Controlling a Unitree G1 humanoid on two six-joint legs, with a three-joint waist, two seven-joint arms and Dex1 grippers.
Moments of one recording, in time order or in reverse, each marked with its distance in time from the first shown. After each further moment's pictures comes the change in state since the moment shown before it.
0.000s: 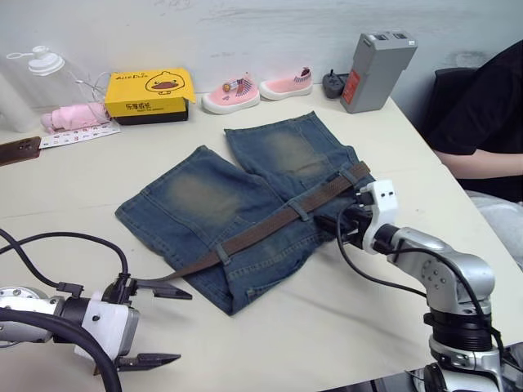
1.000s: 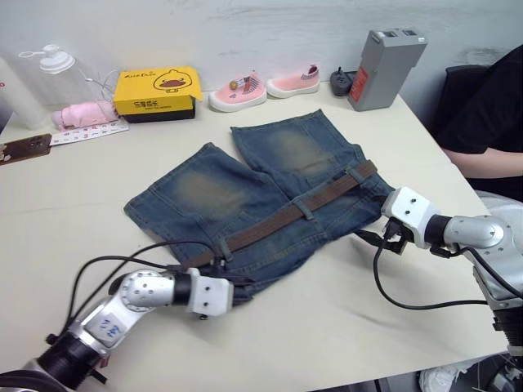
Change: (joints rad) left arm -0.556 -1.001 -0.010 0.173 0.648 0.532 -0.298; right arm 0.059 -0.454 0.216 0.260 -0.435 -0.847 0.505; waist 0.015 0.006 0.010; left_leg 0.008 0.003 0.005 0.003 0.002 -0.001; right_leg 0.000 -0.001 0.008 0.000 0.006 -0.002
